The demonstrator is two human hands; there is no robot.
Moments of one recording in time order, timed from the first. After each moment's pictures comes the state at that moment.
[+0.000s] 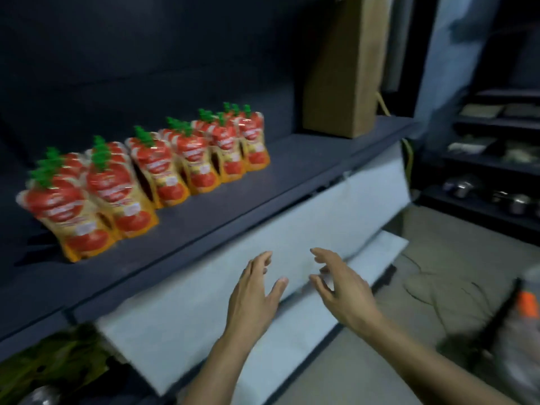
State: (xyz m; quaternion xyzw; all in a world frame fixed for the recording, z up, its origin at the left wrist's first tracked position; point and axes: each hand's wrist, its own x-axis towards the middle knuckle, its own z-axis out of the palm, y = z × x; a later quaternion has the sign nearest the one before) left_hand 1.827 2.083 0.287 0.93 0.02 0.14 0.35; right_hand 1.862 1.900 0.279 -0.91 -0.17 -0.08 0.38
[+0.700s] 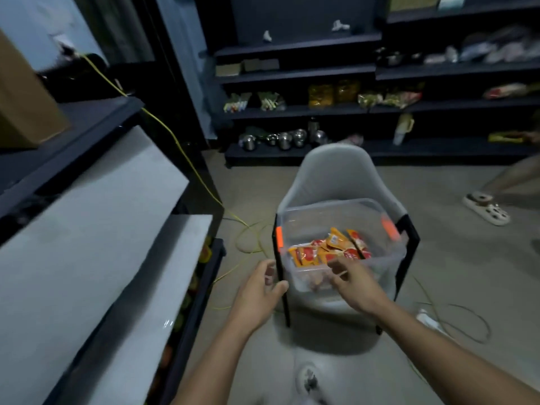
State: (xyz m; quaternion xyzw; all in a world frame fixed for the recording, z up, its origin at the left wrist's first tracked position) left_hand 1.892 1.611 0.187 0.88 -0.24 -0.21 0.36; right_hand 1.788 1.418 0.162 -0.87 0.29 -0.02 0.41
